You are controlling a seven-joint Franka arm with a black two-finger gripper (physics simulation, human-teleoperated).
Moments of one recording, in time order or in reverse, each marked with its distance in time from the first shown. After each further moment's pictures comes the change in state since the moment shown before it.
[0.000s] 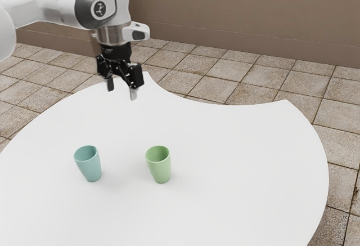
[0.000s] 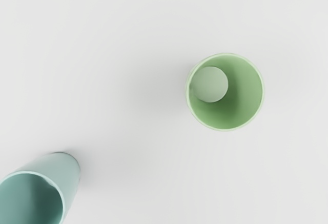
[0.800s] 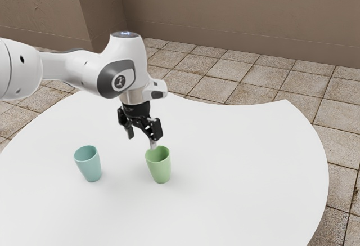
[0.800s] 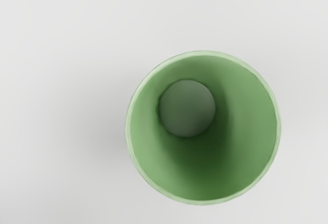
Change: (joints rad) arm 0.007 0.010 -0.086 -0.398 -0.014 0.464 -0.068
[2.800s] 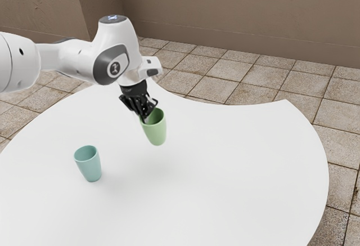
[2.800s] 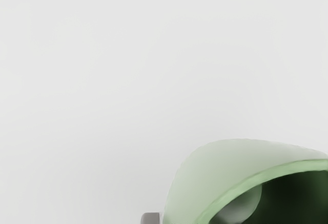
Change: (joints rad) arm 0.040 0.033 0.031 0.097 0.002 0.114 -0.043
